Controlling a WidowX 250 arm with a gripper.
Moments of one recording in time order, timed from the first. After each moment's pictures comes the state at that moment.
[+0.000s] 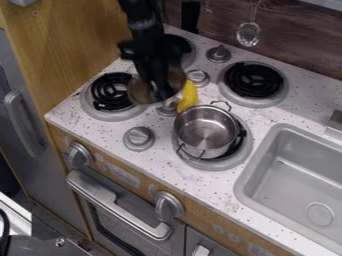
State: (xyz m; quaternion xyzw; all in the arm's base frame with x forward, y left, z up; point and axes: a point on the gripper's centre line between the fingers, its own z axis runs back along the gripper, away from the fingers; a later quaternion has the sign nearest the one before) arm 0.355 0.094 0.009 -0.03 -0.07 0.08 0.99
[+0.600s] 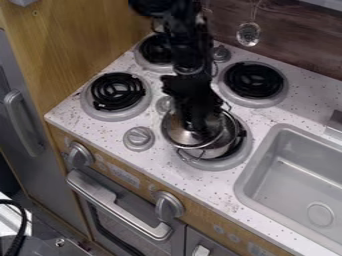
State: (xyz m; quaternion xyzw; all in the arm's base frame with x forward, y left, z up) arm 0.339 0.016 -0.012 0.00 -0.09 -0.04 1.00
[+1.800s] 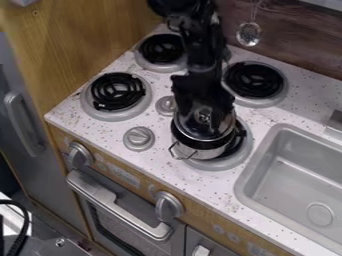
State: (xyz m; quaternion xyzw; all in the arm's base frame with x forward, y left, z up) arm 0.354 0.012 -0.007 -0.01 -0.08 0.00 1.00
